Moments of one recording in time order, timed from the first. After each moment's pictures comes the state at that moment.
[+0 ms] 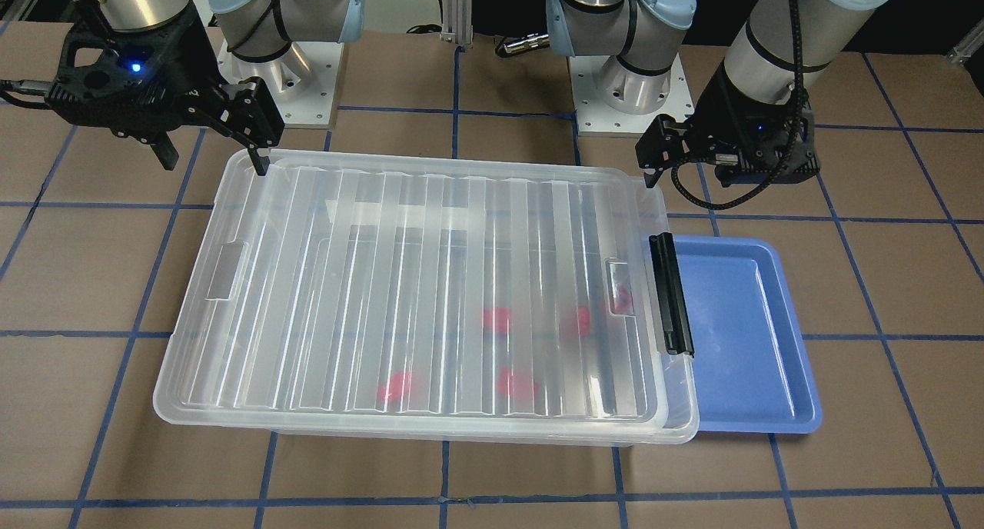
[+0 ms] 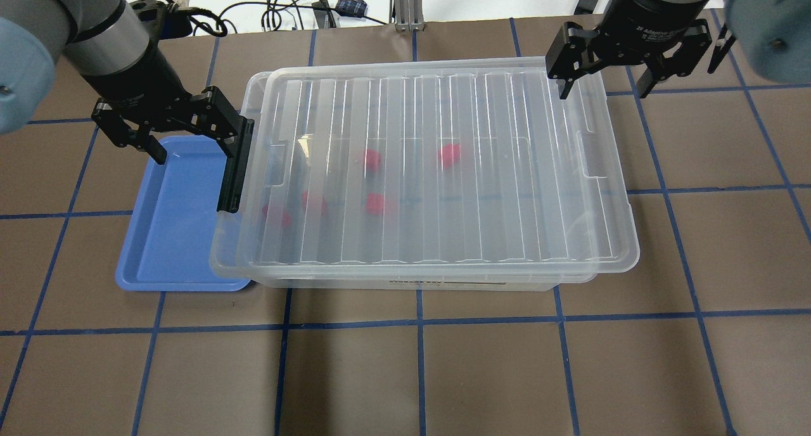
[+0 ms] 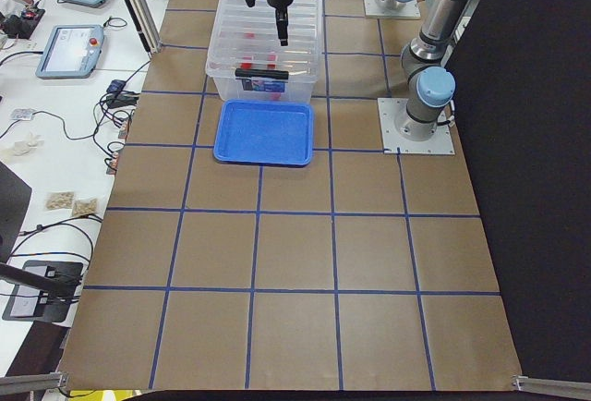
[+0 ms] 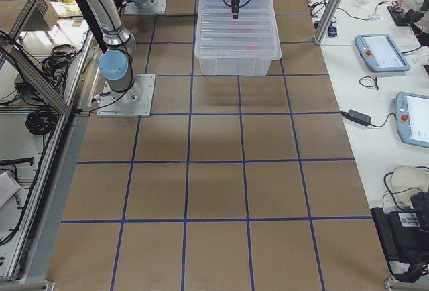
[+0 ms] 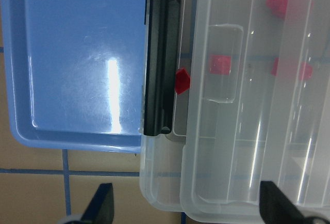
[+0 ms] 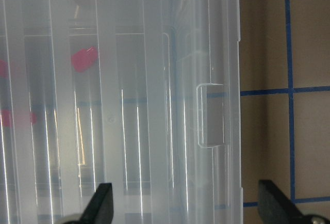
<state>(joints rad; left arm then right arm) -1.49 -1.58 -1.59 -1.62 1.56 0.03 1.59 -1.57 1.51 -1.60 -1.58 0.07</state>
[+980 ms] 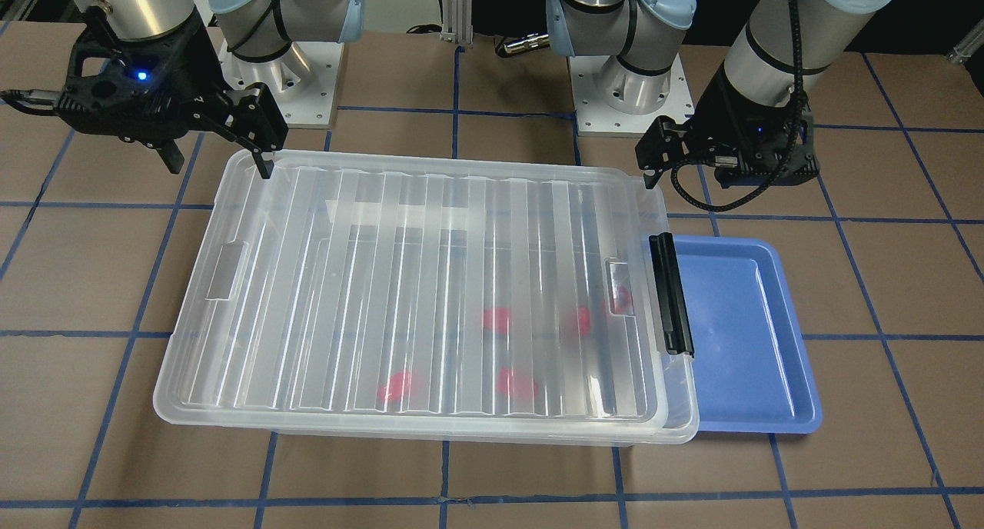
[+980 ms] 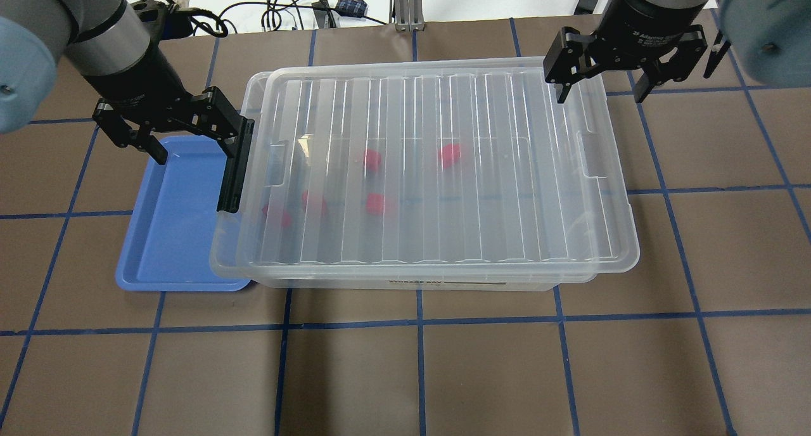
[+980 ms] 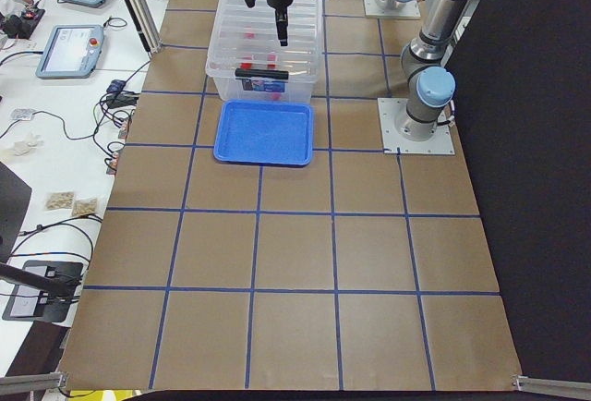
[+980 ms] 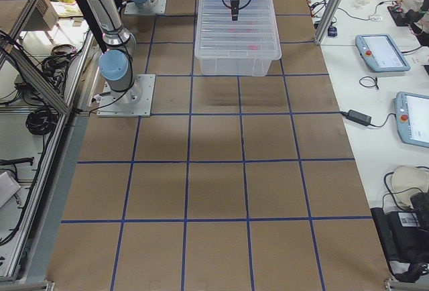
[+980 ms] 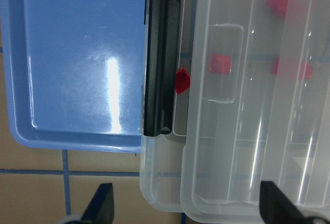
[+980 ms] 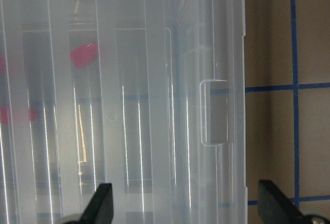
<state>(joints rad) -1.49 -1.58 -1.59 -1.62 1.56 0.03 1.59 -1.57 1.53 -1.61 -1.58 0.07</state>
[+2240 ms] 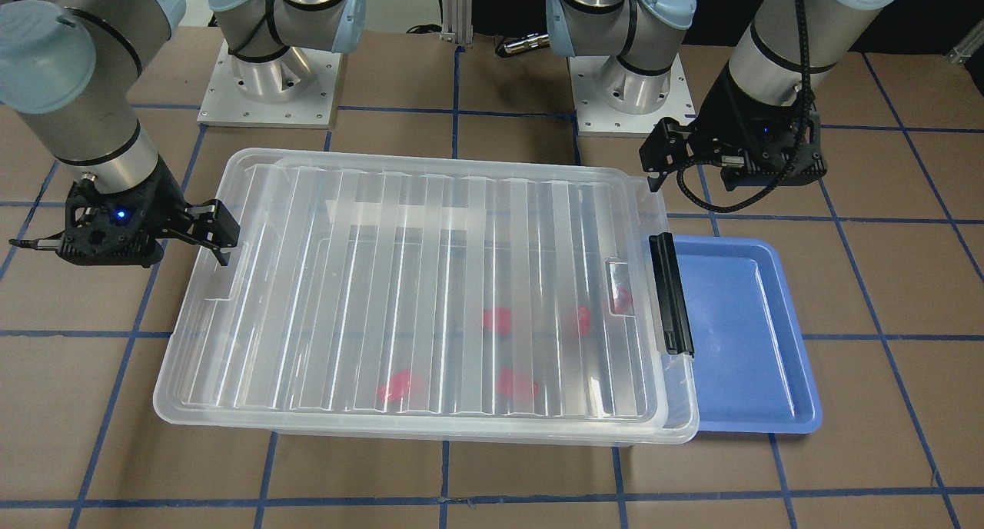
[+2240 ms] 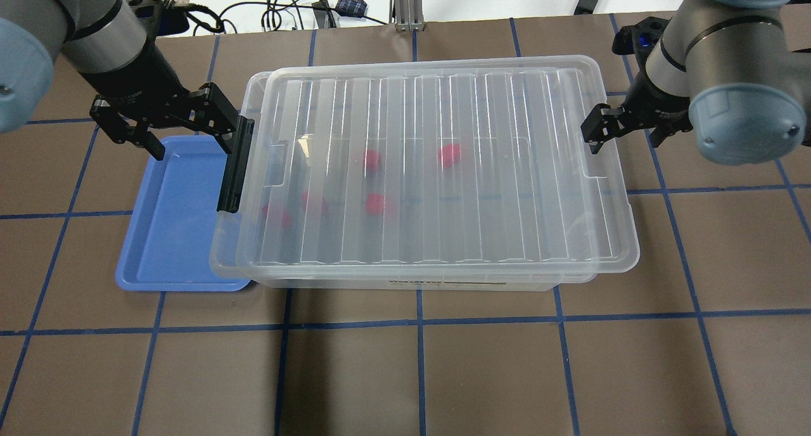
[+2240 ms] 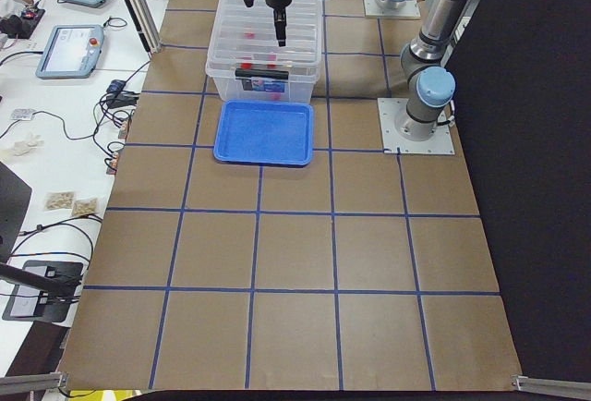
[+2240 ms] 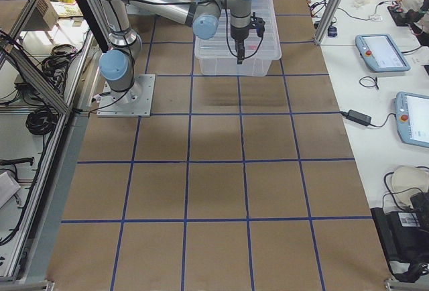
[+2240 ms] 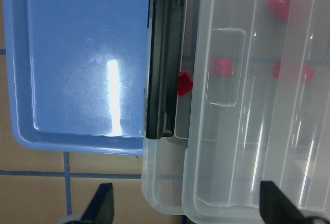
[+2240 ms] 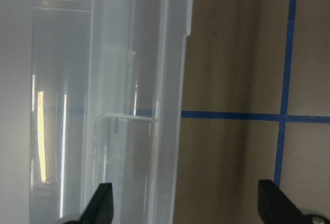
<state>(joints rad) -1.49 -1.58 -1.59 -1.60 1.56 0.03 1.41 -1.49 1.83 -1.98 -1.58 -0.21</state>
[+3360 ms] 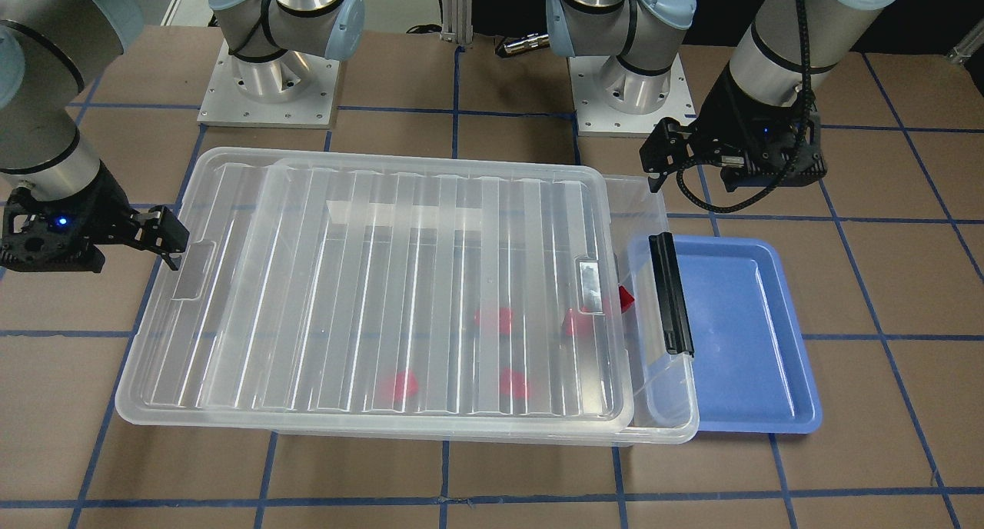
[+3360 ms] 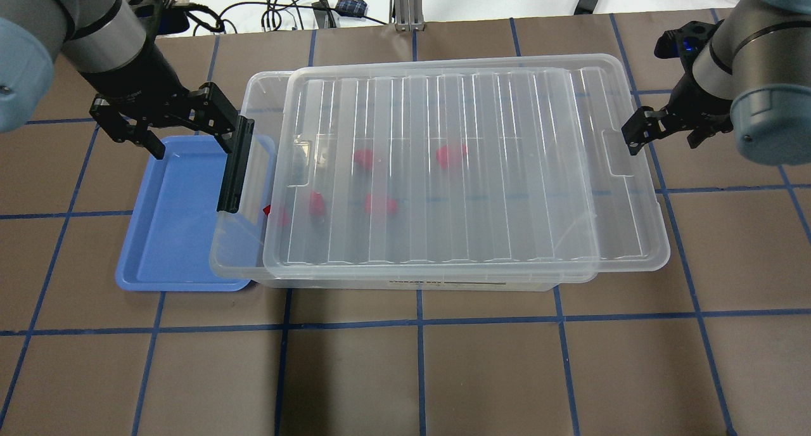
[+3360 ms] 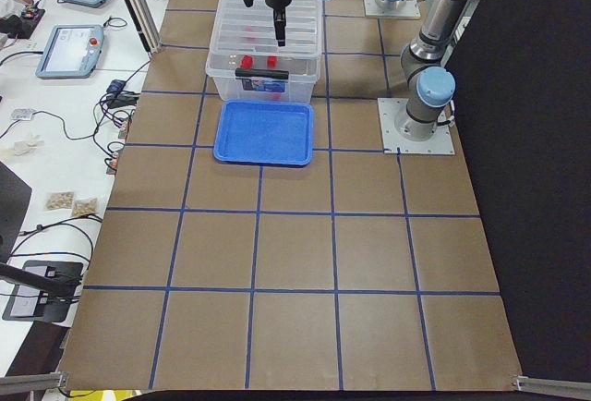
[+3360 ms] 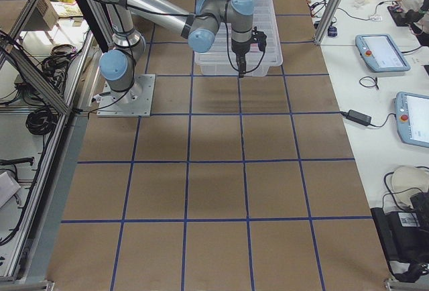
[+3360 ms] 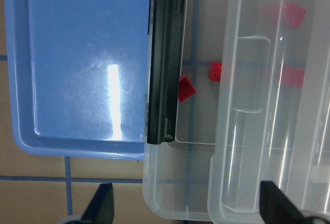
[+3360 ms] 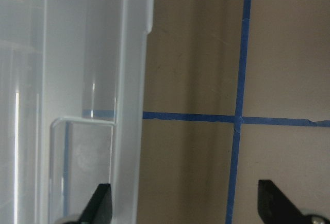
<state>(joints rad) -1.49 -1.58 -1.59 -1.60 1.56 0.04 1.29 -1.48 1.84 -2.01 -1.59 -0.34</state>
